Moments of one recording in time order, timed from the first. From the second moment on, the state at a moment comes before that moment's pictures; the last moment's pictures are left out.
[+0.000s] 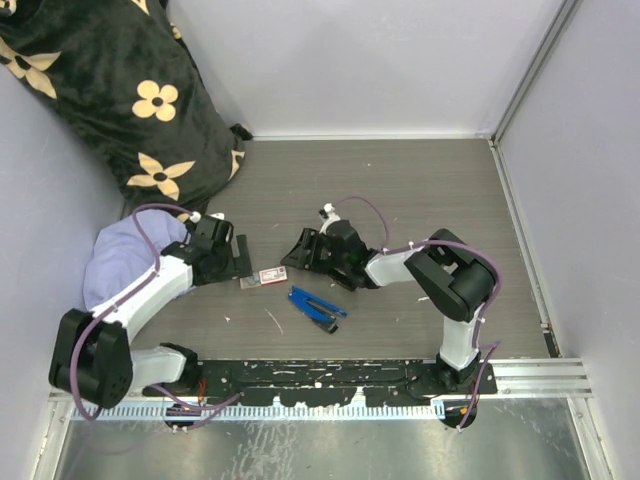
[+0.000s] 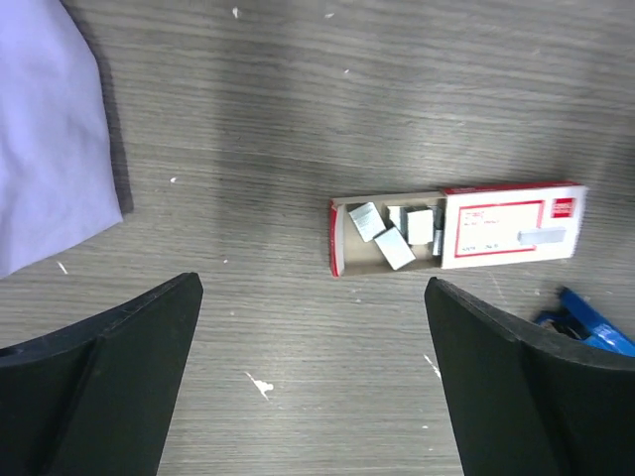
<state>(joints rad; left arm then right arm) -0.34 1.27 0.73 -0.55 -0.12 -0.50 0.75 1.88 0.82 0.58 -0.28 0.91</state>
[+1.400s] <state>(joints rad) -0.24 0.77 0.93 -0.64 0.10 -0.30 0.99 1.41 0.82 -0.33 -0.02 0.25</state>
